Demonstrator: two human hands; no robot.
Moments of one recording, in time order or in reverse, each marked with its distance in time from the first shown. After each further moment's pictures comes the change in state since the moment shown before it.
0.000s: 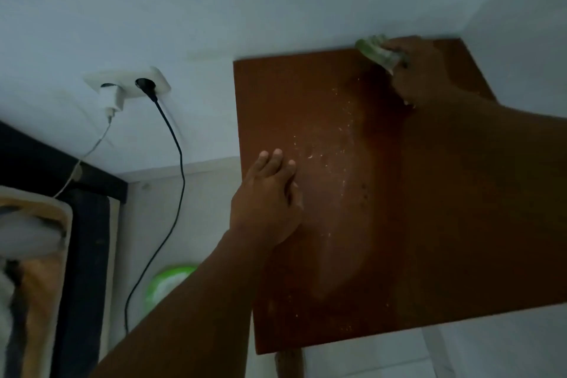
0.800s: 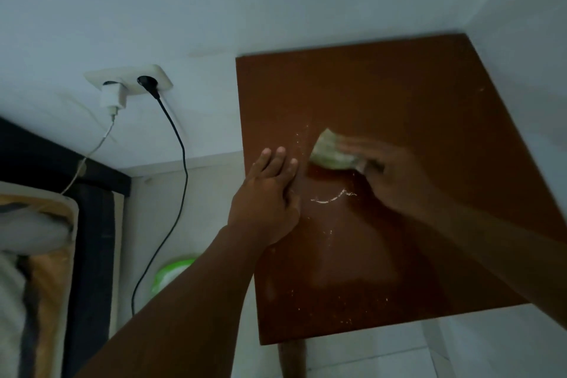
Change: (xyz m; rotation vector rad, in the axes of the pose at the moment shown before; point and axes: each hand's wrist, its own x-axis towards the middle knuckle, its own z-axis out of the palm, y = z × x) left_hand 0.001 -0.011 0.000 0.002 -0.032 0.084; right_hand -0.148 -0.058 0.019 0.350 -0.248 -0.106
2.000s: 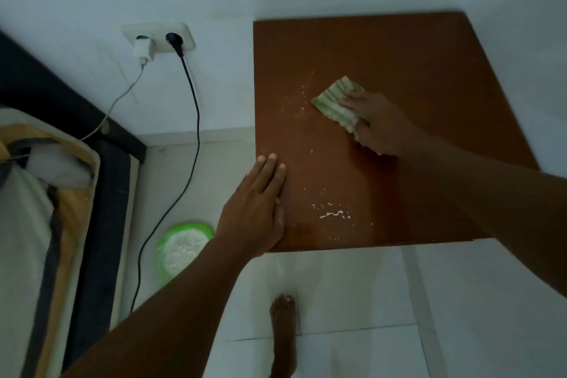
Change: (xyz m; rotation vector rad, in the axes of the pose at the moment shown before) left_hand -0.139 0.008 0.030 0.066 0.038 0.030; right_hand -0.009 0.011 0.004 -0.367 -0.115 -0.100
